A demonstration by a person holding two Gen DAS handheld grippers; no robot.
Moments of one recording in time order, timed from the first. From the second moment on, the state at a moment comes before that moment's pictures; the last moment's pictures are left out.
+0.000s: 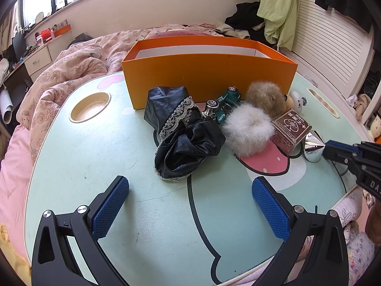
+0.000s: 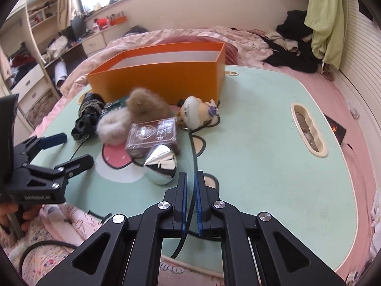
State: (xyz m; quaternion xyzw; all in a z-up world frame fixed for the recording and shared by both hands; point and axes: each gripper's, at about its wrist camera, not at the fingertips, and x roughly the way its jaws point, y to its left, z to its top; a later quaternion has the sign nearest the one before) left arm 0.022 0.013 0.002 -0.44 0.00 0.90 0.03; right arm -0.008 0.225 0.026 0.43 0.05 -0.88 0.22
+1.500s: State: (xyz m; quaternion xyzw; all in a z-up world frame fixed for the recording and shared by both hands) left arm -0.215 0.100 0.043 -0.60 -0.03 0.78 0.17; right arm -0.014 0.220 0.017 0.42 0.07 -0.89 0.17
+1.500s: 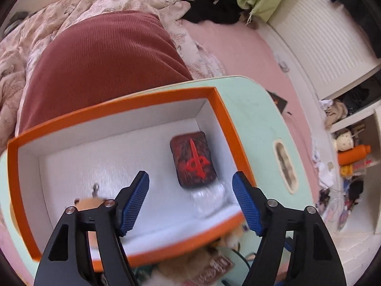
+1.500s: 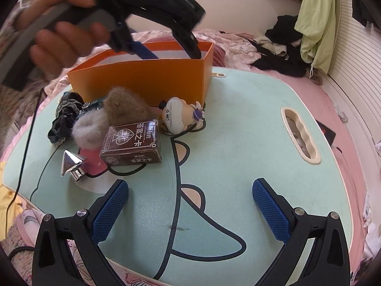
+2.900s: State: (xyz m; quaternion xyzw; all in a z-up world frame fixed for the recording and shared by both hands) left arm 0.015 -0.011 0.049 -0.49 -0.04 0.85 0.19; right arm -0.015 0.217 0.018 0.42 0.07 -0.89 0.17
